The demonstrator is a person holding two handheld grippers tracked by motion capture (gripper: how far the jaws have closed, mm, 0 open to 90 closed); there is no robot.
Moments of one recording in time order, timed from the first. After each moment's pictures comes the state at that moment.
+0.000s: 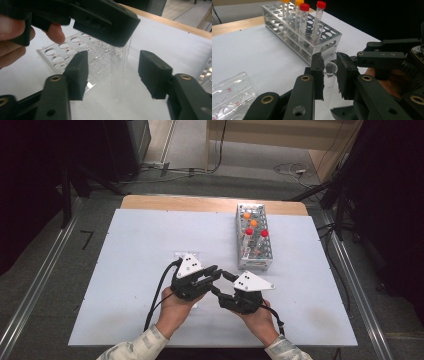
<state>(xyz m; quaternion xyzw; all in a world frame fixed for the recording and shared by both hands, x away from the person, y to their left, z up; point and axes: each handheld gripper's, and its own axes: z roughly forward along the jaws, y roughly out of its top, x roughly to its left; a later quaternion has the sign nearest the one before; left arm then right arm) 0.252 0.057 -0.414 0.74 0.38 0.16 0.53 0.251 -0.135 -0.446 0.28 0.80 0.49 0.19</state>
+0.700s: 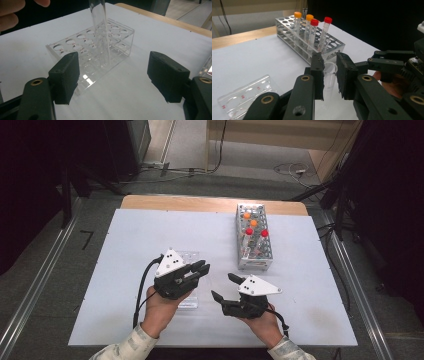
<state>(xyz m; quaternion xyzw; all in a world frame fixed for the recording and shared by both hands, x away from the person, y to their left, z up) 0.240 0.088 -0.393 0.72 0.38 0.18 0.55 0.241 -0.147 -0.444 0.28 0.80 0.50 0.18</state>
